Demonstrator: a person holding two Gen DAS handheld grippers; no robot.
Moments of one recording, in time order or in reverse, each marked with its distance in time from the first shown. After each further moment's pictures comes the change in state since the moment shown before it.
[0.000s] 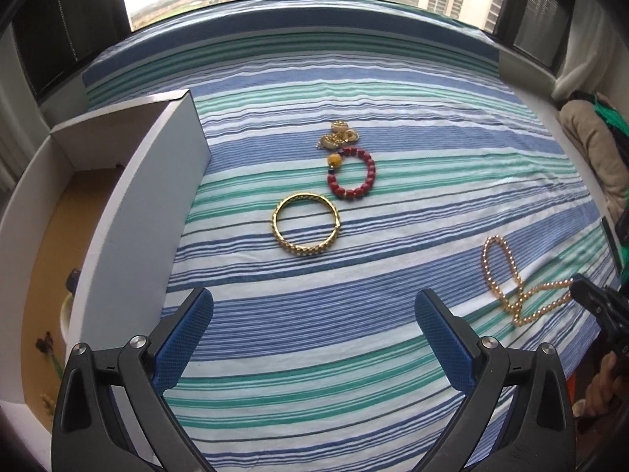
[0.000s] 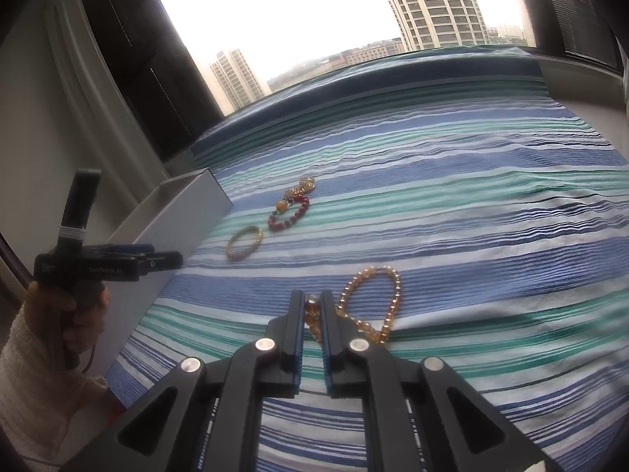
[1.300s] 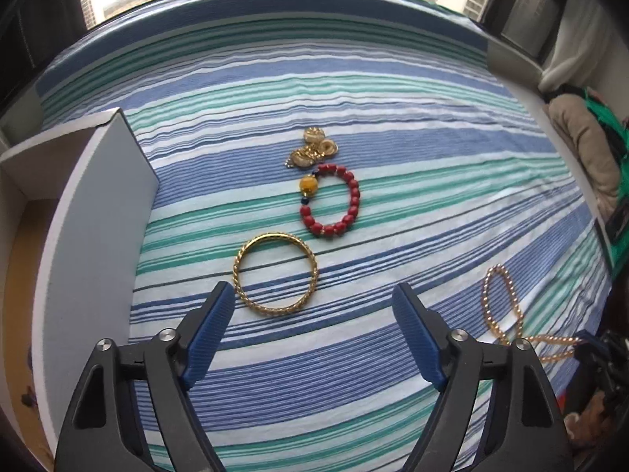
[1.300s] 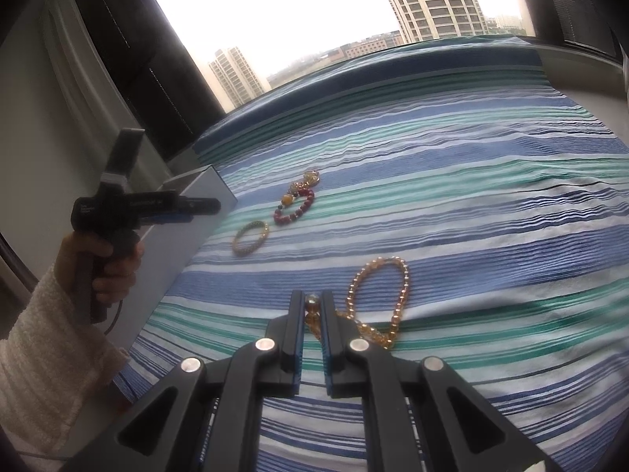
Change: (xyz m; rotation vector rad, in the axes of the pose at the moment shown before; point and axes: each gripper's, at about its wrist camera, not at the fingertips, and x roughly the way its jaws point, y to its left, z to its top) left arm 0.063 -0.020 0.042 0.075 0.075 -0.068; right arm 0.003 -0.001 -0.004 0.019 0.021 0.025
